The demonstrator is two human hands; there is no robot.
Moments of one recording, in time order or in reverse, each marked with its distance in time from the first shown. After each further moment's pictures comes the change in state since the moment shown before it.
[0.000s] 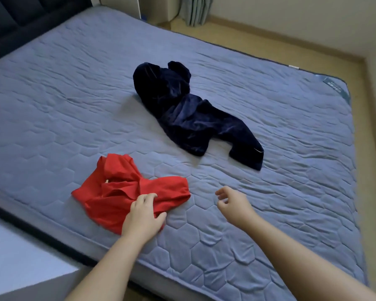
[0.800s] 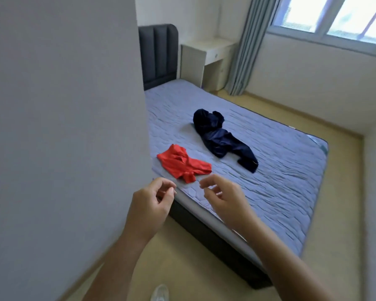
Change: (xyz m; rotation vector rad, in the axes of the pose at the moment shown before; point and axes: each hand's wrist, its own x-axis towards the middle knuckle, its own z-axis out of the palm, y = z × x) left_hand -0.699 0.012 -0.122 -0.589 0.700 0.267; right_hand -0.671 -0.041 0.006 0.048 0.142 -0.818
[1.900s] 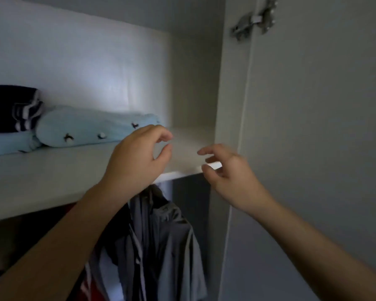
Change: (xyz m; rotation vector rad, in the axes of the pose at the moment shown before) left_hand -0.923 0.266 -0.636 1.490 1.400 -0.629; right_hand -0.749 -0.739 0.357 0.751 -1.082 -1.685
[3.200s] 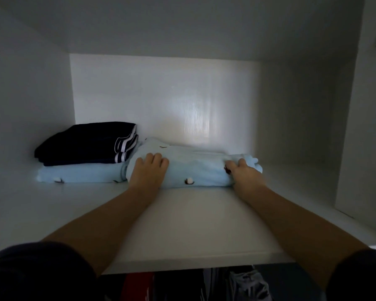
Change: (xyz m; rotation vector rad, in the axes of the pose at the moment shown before) left_hand 0.038 -0.254 -0.024 1.314 -0.383 -0.236; right_hand 0.236 0.059 0.195 -0.568 -0.234 -0.053
